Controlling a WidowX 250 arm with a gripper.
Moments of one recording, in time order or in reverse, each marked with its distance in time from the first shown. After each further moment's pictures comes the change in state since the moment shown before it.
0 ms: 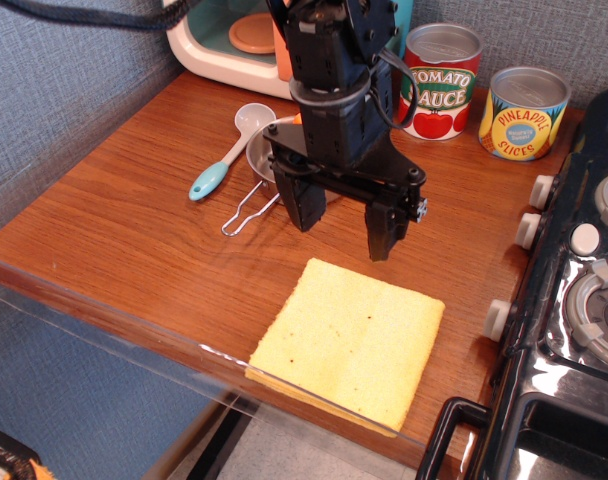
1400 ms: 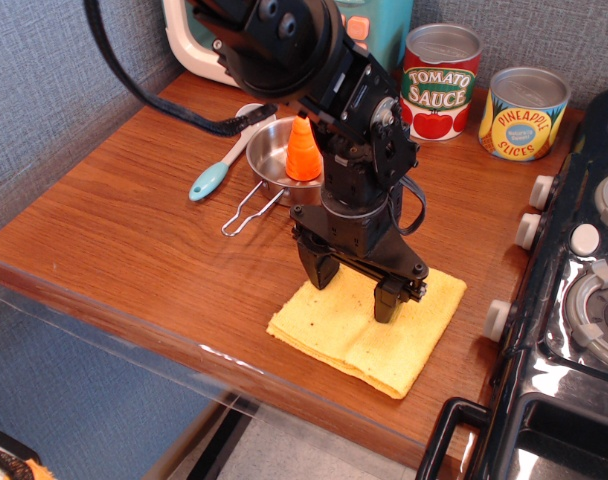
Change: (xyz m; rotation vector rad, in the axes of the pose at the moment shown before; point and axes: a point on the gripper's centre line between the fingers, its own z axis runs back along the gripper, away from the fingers) arm -0.016 0.002 -0.089 0.093 0.069 0.007
